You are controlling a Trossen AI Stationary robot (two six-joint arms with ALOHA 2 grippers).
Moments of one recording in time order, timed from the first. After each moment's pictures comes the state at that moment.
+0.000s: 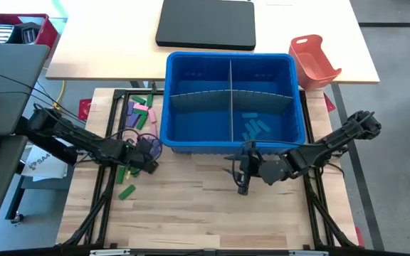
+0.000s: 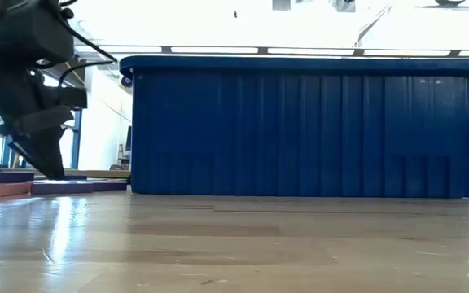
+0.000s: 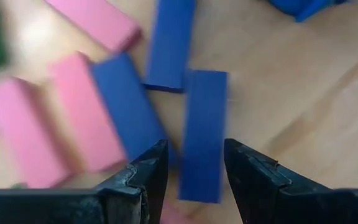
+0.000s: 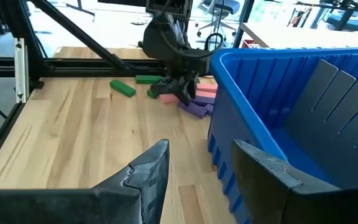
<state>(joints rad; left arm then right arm) -0.28 1.10 0.42 -0.67 -0.46 -1.07 0.46 1.36 1.03 -0.12 0.65 0.15</state>
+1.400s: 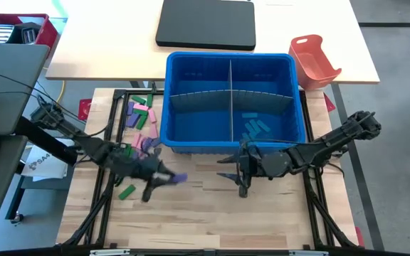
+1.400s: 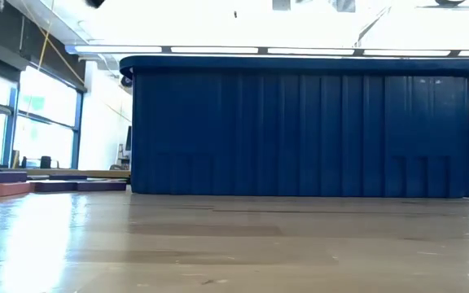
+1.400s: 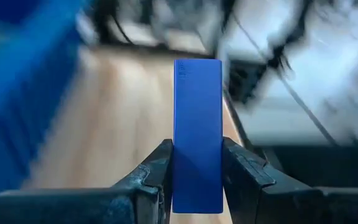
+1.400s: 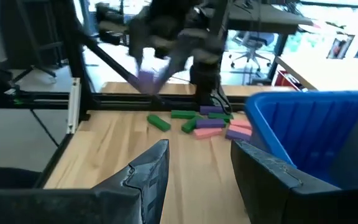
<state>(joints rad) -0.53 1.07 0.82 -0.11 -0.37 -0.35 0.43 1.37 1.03 0.07 0.46 0.05</state>
